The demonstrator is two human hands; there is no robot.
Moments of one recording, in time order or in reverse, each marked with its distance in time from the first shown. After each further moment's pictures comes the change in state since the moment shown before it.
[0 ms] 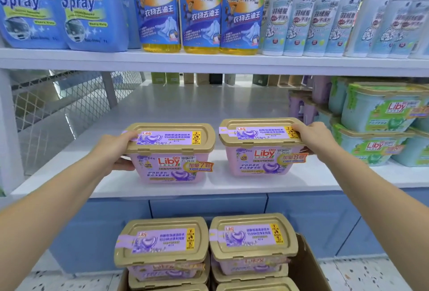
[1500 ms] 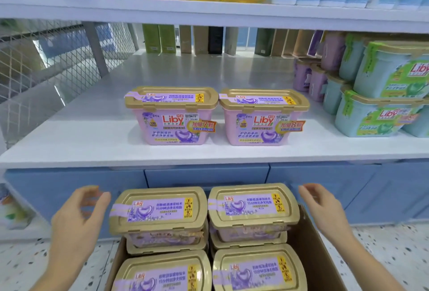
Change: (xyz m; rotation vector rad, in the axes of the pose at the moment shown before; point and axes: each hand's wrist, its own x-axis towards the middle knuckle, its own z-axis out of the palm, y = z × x) left_hand -0.070 -0.186 -0.014 0.201 0.277 0.392; right_hand -0.136 0.159 0.046 -0.062 -0.068 -0.041
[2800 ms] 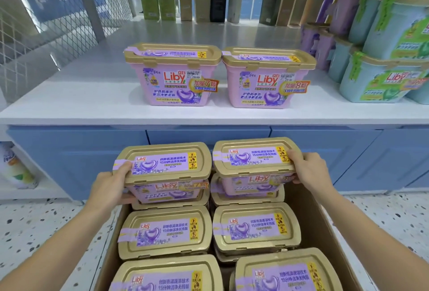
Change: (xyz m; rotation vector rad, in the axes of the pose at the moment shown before) left_hand -0.015 -0.006 0.030 -0.143 -0.269 -0.634; right_hand 0.003 -0.014 0.021 0.023 -0.047 0.148
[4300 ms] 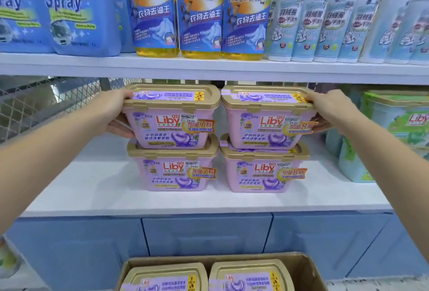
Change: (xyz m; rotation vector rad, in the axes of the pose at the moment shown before) left_hand 0.016 0.302 -0.014 0.180 -0.006 0.403; right_hand 0.097 -0.237 -0.134 0.101 0.128 -0.193
